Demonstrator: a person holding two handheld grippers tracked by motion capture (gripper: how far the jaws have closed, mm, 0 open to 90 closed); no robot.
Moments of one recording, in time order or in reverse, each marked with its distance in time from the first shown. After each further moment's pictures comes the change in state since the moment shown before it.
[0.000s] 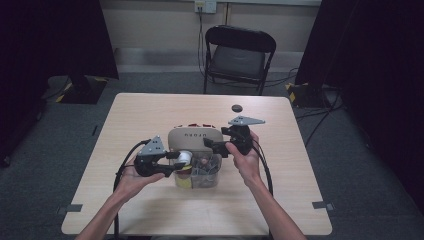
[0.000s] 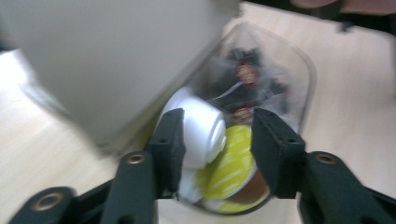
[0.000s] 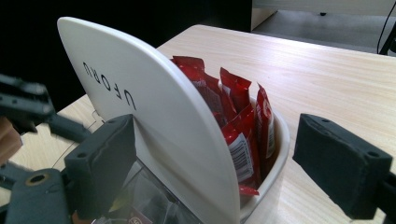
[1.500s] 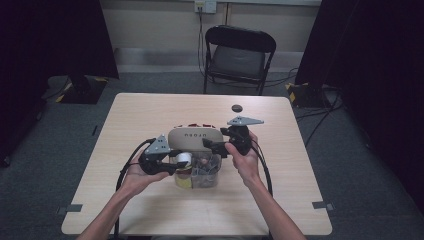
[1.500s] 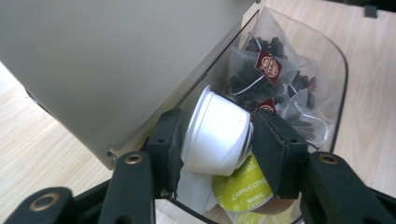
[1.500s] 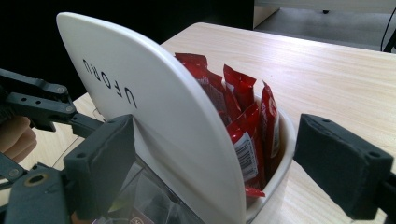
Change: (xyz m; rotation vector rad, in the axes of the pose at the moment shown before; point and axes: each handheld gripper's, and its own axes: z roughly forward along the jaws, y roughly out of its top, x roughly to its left) left arm 0.002 0.001 0.015 0.055 0.003 0.027; right arm 0.001 -0.001 0.003 0.007 0.006 0.001
